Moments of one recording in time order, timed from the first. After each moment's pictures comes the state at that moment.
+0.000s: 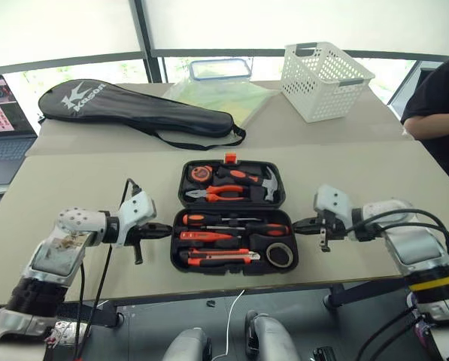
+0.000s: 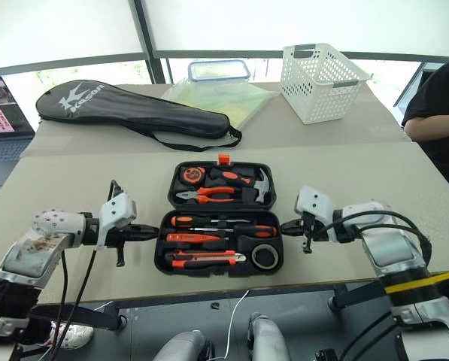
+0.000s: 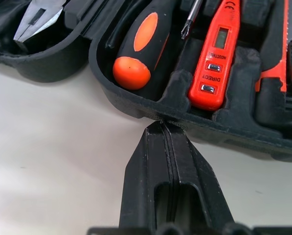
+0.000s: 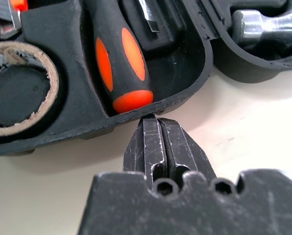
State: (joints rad) left arm -0.30 0.82 -0.08 -0.05 -0.23 0.35 -1.21; right arm -0.41 -0.82 0.14 0.02 0.15 0.33 1.24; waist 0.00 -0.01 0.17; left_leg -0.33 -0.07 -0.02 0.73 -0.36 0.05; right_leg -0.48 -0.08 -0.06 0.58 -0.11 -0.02
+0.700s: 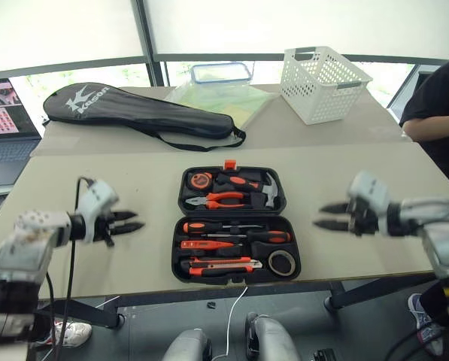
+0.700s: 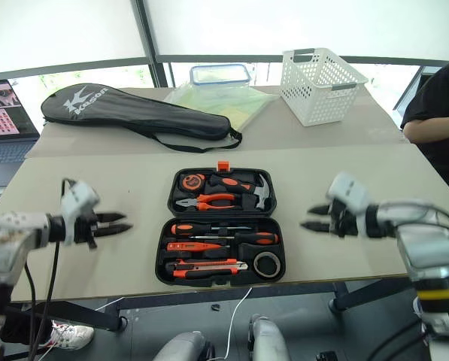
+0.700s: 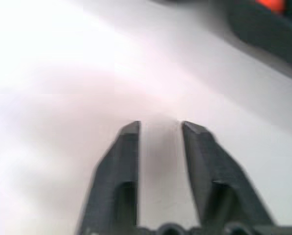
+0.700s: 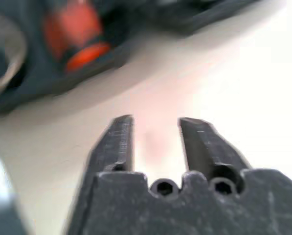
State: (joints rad) left arm -0.46 0.84 0.11 0.16 -0.34 0.66 -1.05; right arm -0.52 -0.86 -0.05 0.03 0.28 0.66 1.10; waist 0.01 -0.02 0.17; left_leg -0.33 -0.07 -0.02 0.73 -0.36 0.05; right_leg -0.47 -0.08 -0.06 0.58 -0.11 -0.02
